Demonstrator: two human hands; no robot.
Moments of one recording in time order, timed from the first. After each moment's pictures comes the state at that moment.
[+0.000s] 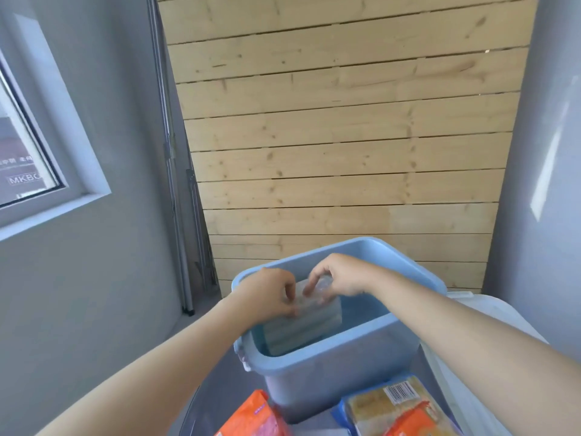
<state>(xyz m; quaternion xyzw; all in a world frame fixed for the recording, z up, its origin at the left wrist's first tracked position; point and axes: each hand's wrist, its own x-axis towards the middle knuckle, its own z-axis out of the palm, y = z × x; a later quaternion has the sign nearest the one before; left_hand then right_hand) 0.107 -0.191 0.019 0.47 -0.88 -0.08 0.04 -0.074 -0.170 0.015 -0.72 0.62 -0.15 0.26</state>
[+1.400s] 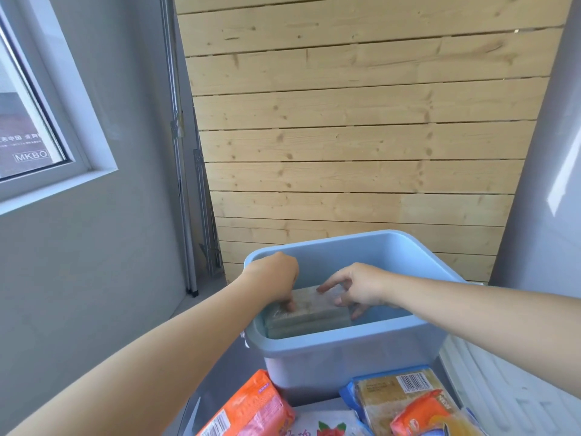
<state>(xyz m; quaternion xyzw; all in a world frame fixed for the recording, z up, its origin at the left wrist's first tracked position) 0.099 -0.194 0.020 0.49 -0.86 -0.04 -0.13 -0.069 -0.150 -0.012 -0.63 0.67 -0.14 0.37</state>
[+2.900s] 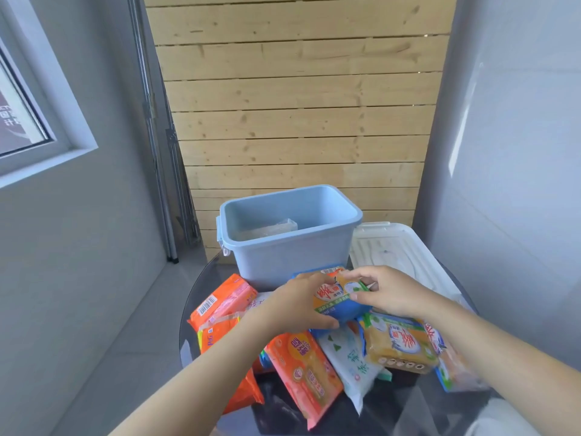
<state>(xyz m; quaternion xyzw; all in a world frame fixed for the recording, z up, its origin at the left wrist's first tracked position) 0.098 0.033 -0.015 0.34 -0.91 -0.24 0.06 -0.090 0.102 -0.012 -0.61 0.70 -0.23 0.28</state>
